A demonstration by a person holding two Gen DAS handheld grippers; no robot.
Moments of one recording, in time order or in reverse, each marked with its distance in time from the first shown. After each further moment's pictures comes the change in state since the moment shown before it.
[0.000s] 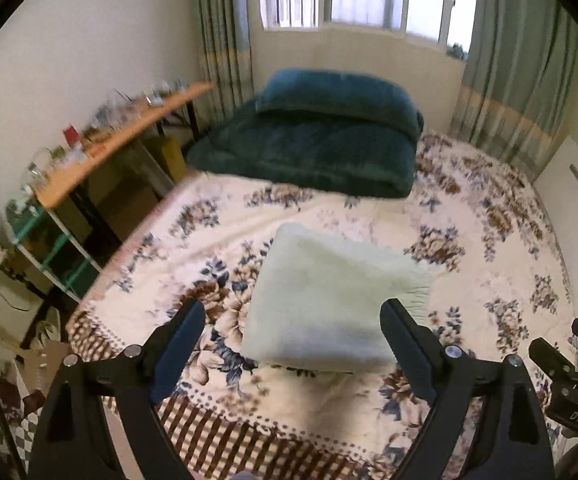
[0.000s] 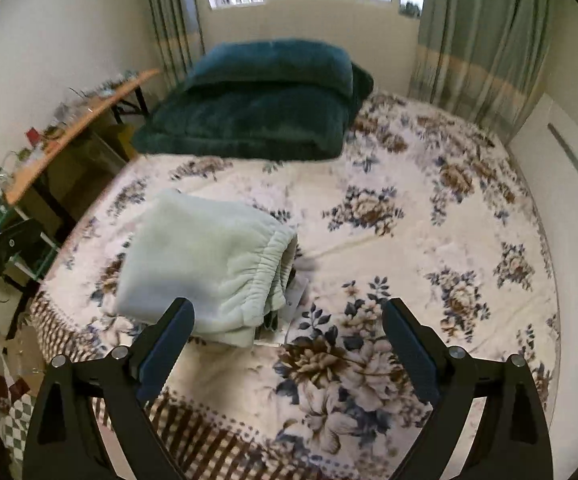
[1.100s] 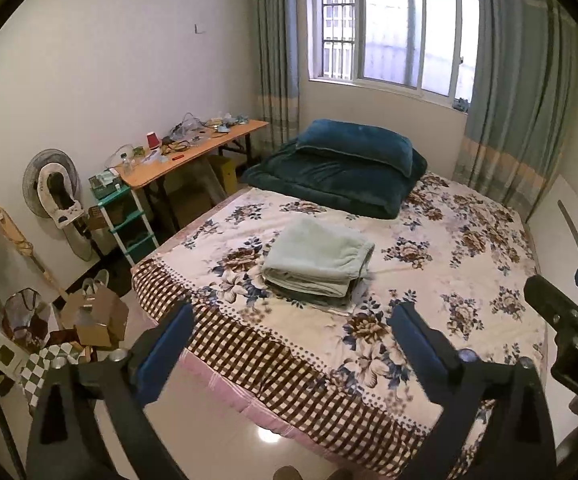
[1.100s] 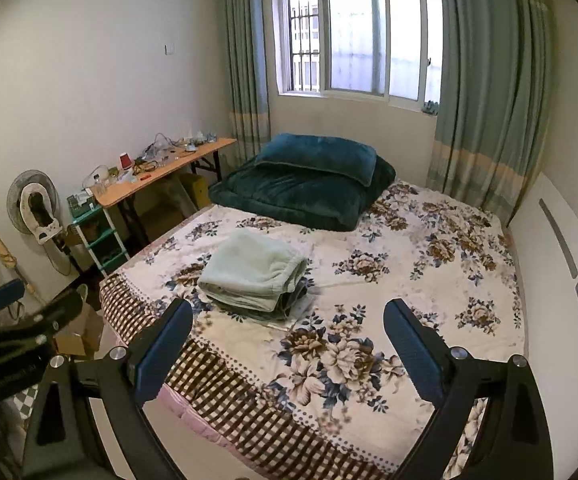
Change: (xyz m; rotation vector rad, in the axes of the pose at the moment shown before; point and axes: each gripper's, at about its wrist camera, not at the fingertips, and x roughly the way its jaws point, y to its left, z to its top) left arm -0.301 -0.087 -0.152 -0.119 -0.130 0.126; right arm -0.440 -0.099 -0.163 -0.154 -0.290 0.162
